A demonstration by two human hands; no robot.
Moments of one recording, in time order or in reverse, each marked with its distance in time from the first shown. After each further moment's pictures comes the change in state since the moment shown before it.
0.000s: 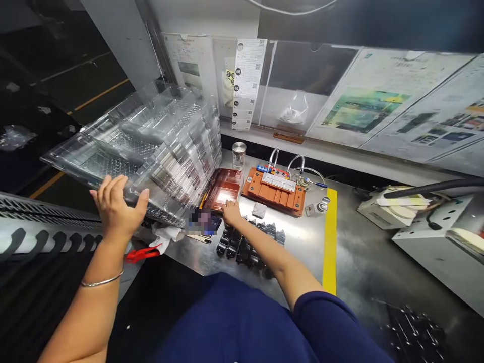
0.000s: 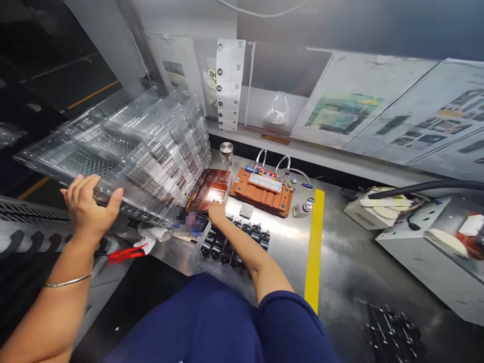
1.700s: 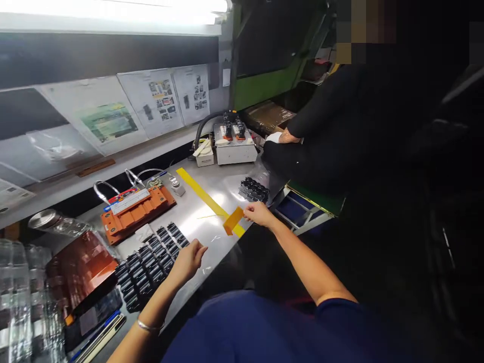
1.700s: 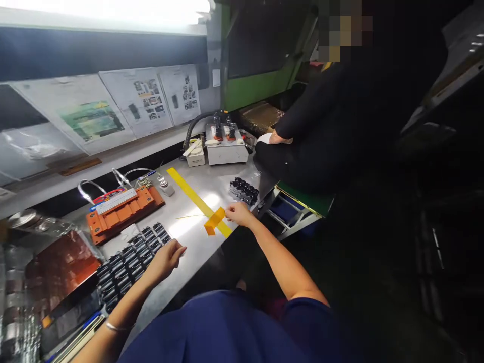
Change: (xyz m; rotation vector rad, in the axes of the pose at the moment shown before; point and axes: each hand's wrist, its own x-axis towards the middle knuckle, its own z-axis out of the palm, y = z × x) left_hand -0.228 0.279 0.062 -0.675 -1.584 0.626; right_hand -0.497 0.082 0.017 1.180 1.024 1.082
